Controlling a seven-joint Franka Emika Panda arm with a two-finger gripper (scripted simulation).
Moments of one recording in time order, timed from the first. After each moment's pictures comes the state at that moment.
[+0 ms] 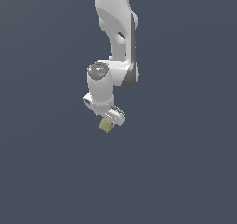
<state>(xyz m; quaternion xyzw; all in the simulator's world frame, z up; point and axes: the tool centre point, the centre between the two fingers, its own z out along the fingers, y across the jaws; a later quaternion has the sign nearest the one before) -0.020 -0.064 0.095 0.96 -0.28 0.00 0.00</state>
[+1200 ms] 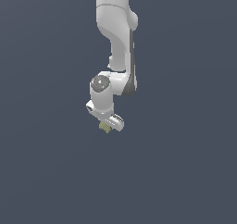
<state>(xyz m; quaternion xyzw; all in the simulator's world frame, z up) -0.023 -0.065 0.041 0.96 -0.29 0.00 0.00</state>
